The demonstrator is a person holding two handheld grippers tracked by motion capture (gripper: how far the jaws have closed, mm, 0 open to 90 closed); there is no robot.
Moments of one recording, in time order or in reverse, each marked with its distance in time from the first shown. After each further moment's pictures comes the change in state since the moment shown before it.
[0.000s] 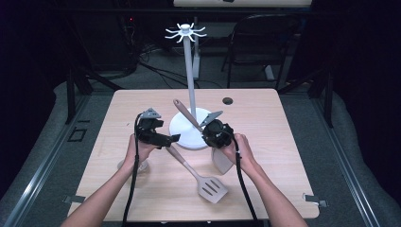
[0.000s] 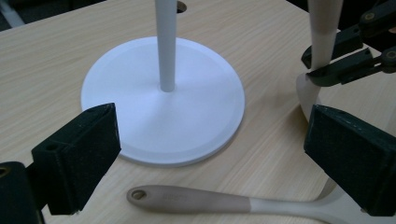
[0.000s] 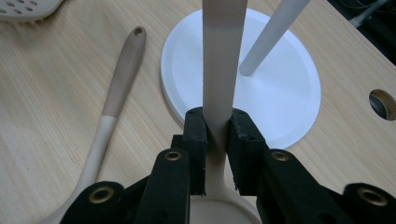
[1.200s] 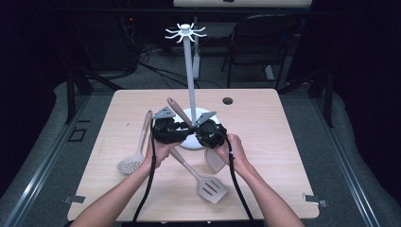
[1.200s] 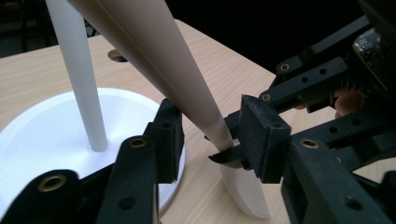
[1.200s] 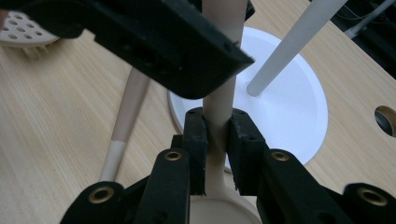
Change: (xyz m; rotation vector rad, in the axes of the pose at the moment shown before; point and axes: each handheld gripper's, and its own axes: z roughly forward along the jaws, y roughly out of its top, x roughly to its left) left arm -0.034 0.017 0.024 -0.163 -0.132 -0.021; right arm 0.012 0.012 0.006 -0.040 -0.005 0.012
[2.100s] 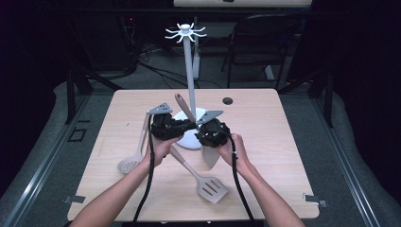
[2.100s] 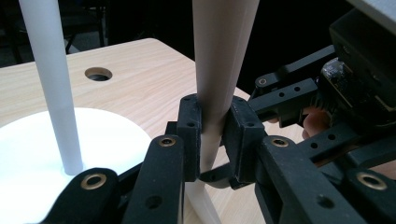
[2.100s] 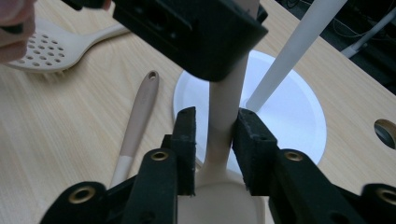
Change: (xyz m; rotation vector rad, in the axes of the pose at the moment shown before) left arm 0.003 0.012 -0.008 -0.060 -0.101 -0.024; right arm -0.005 -0.003 -0.011 -0.094 0.027 0.034
